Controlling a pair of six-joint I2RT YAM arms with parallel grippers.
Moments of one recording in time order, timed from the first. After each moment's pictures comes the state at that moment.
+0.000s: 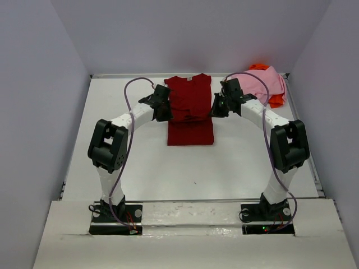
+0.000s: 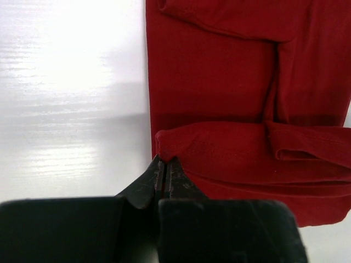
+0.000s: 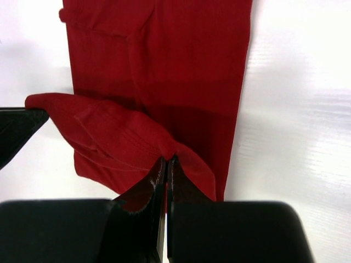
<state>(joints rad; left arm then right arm) -0.45 1.89 1.40 -0.43 -0.08 -0.51 0.35 1.85 1.43 -0.44 -0.21 0.52</state>
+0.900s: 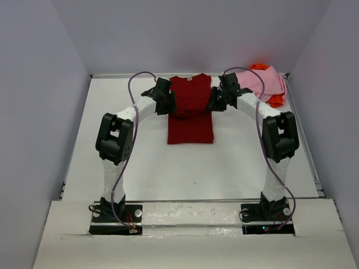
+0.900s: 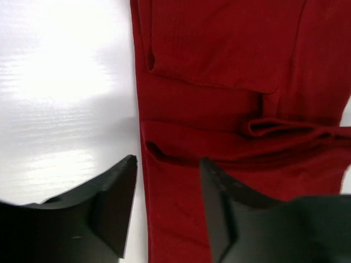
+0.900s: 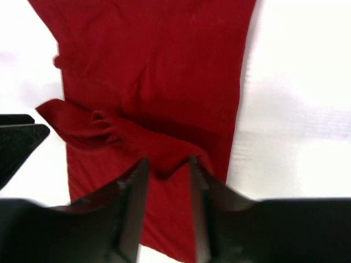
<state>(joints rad) -0.42 2.04 1.58 -0.43 -0.04 -0.48 0.31 2.02 1.59 -0.42 -0.22 0.49</state>
